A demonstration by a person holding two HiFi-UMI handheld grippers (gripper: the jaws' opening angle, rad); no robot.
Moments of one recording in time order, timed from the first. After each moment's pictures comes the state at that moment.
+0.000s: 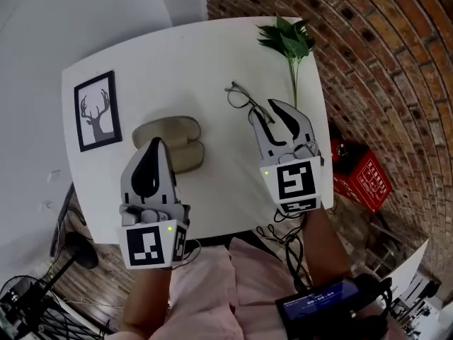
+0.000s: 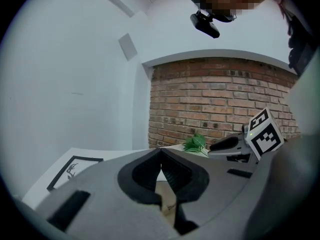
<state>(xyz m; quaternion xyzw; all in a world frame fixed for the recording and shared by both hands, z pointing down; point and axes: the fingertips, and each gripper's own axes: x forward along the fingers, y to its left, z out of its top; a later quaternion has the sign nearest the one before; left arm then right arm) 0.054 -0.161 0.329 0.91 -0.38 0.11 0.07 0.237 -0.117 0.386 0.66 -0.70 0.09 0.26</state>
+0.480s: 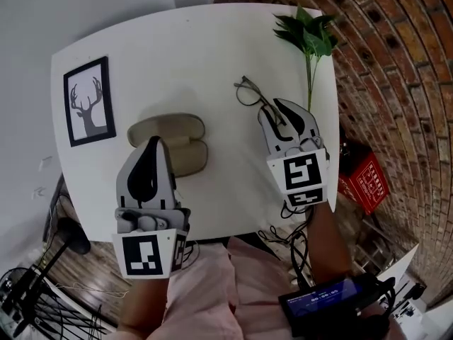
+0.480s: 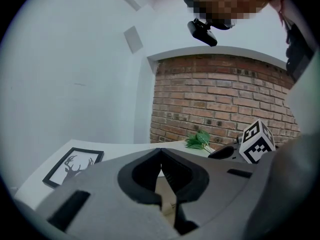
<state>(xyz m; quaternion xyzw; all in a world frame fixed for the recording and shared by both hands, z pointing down) 0.052 -0.178 0.353 0.91 -0.39 0.12 0.10 0.244 -0.130 0.451 0.63 -0.70 0.15 0.30</state>
